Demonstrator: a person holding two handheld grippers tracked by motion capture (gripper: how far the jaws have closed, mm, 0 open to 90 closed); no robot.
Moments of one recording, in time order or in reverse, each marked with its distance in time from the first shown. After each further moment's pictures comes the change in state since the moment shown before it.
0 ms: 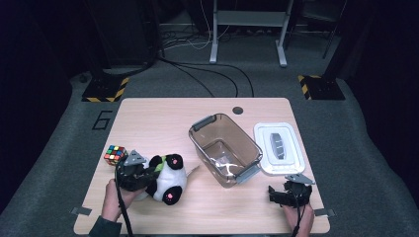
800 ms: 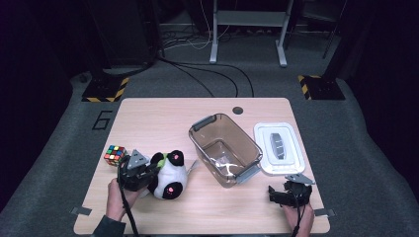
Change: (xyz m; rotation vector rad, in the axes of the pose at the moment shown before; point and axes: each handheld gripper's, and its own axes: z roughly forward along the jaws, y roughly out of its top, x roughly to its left) left arm -0.003 0.000 -0.004 -0.068 0.016 0.076; right arm 0.000 0.000 0.000 0.001 0.001 -0.002
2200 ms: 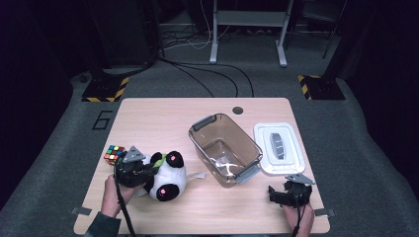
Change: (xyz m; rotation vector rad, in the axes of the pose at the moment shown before) left arm 0.013 0.012 -0.007 0.033 -0.060 -0.022; right arm 0.000 0.000 0.000 -0.001 -0.001 0.002
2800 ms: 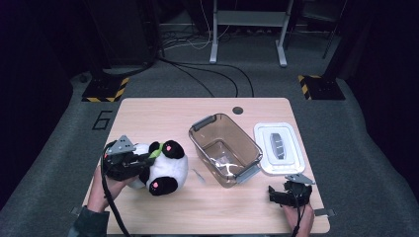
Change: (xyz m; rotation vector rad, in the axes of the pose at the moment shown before) left arm -0.003 0.038 -0.043 -0.076 -0.041 0.084; right arm 0.000 0.000 0.000 0.001 0.000 -0.003
